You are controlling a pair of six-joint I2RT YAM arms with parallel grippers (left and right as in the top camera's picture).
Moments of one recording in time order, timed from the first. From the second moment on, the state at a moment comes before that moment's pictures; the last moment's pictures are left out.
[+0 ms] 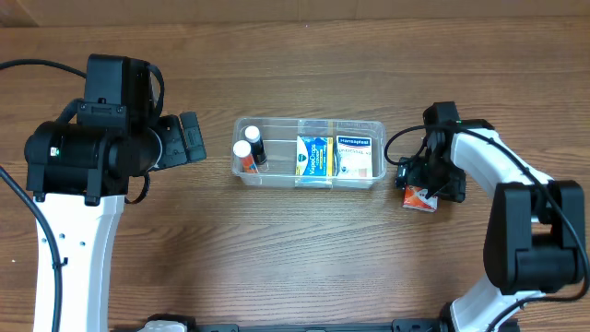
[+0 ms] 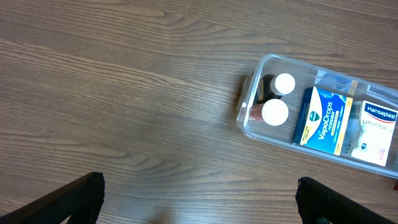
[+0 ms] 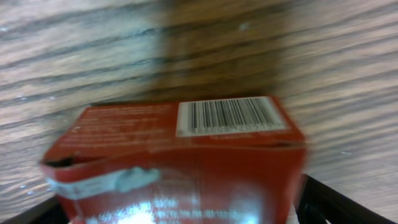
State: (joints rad) left arm -0.11 1.38 1.74 -1.45 -0.09 -0.34; right arm 0.03 1.86 1.12 -0.89 0.01 0.29
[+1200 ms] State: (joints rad) left arm -0.11 1.38 1.74 -1.46 -0.09 -0.34; right arm 0.03 1.87 1.18 -1.02 0.00 0.30
